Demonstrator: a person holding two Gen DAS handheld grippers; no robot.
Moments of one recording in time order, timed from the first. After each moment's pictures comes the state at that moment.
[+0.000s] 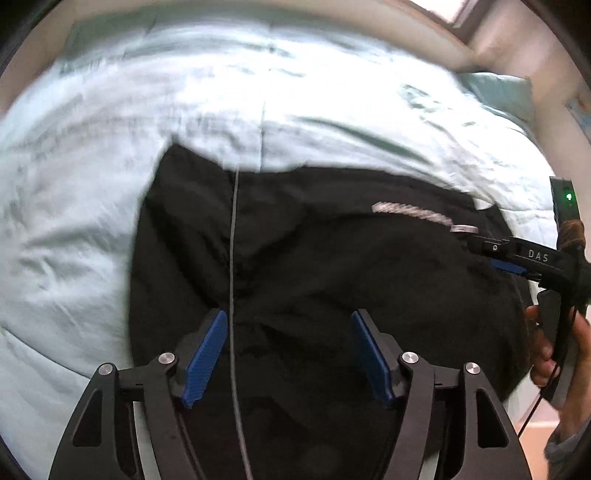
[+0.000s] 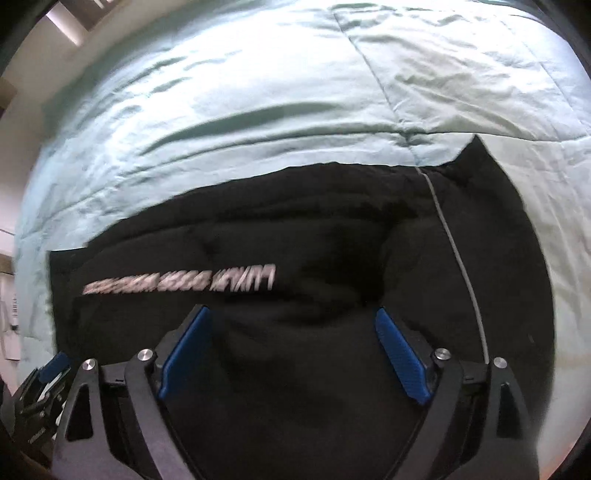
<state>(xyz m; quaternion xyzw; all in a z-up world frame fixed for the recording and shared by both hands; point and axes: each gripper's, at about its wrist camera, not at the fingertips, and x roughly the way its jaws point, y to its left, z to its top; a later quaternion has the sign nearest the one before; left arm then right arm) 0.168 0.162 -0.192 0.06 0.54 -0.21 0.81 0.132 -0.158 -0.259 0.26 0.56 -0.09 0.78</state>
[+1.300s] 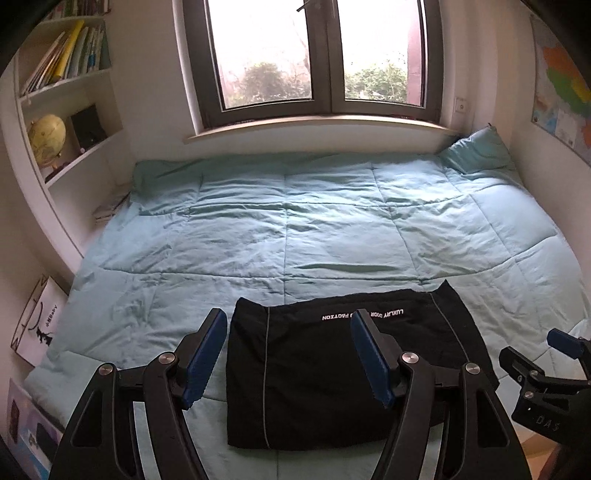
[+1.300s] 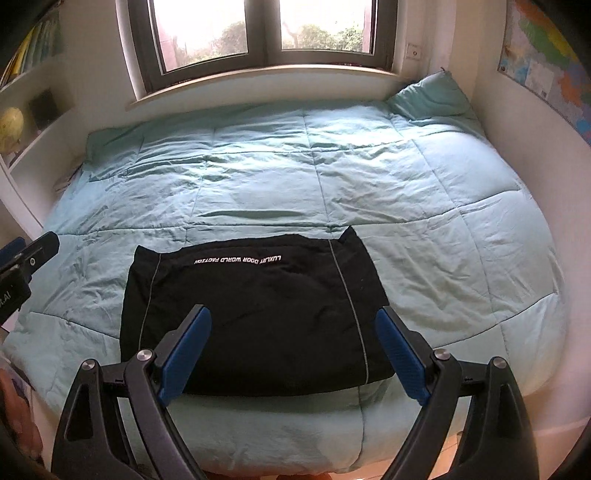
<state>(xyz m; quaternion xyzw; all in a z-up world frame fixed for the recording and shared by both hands) 0.018 0.124 0.038 0.12 0.35 -0.13 0.92 -0.056 -0.069 -0.005 0.13 0.44 -0.17 0.87</state>
